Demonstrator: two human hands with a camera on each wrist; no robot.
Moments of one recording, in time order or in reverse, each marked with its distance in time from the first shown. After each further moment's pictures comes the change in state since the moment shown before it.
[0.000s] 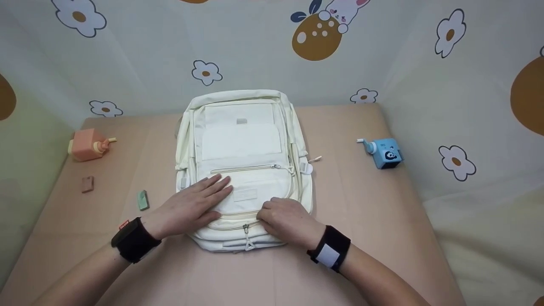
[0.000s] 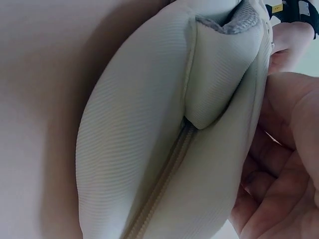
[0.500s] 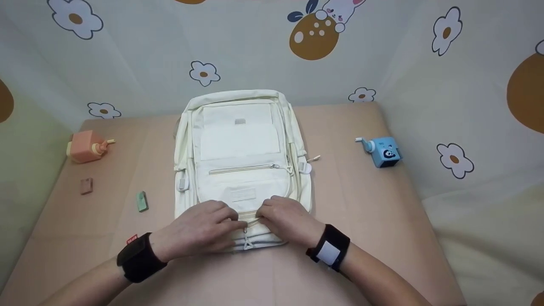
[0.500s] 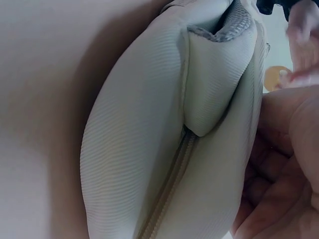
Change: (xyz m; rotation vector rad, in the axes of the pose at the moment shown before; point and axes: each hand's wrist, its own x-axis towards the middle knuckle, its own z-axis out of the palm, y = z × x) left_hand 0.002 0.050 0.001 0.209 0.383 0.373; right_hand 0.001 0.003 0.001 0.108 -0.013 0.075
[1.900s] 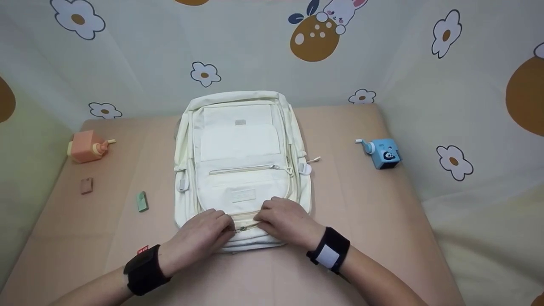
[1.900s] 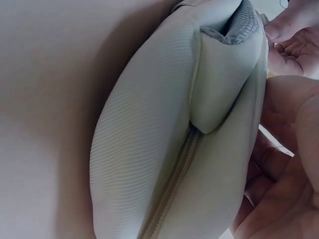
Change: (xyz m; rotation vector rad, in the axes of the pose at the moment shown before) left_hand -0.003 0.027 0.010 -0.174 -0.036 -0.448; right_hand -0.003 0.003 0.005 -0.030 0.088 -0.101
